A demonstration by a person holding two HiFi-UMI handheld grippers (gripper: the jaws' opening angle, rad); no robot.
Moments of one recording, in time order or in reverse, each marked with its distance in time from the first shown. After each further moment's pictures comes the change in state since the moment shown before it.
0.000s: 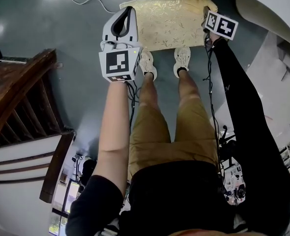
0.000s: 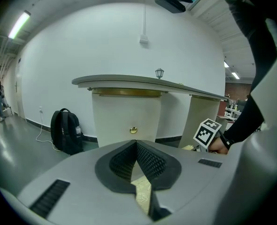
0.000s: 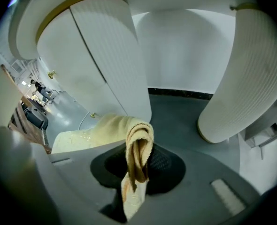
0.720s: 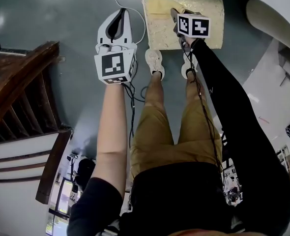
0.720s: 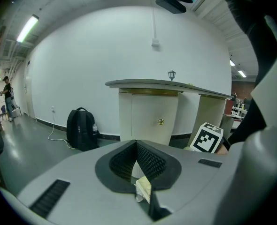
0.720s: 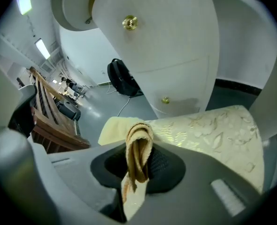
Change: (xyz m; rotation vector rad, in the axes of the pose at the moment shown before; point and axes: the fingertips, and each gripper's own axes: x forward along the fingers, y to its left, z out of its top) left arm -0.057 0.104 -0.029 -0.014 -0.002 0.079; right arm 0.025 0.240 -0.051 -0.105 0.084 0.334
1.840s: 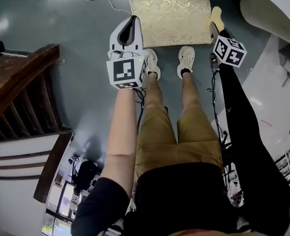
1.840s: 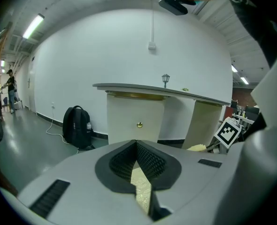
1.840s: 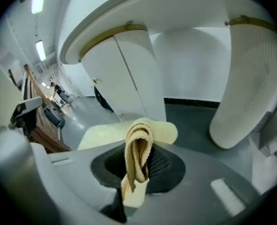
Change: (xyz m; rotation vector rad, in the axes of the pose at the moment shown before) left arm -0.015 -0.098 0.002 -0.066 -0.022 0.000; right arm -0.161 -0.157 -0.027 0.004 -0.229 -0.172
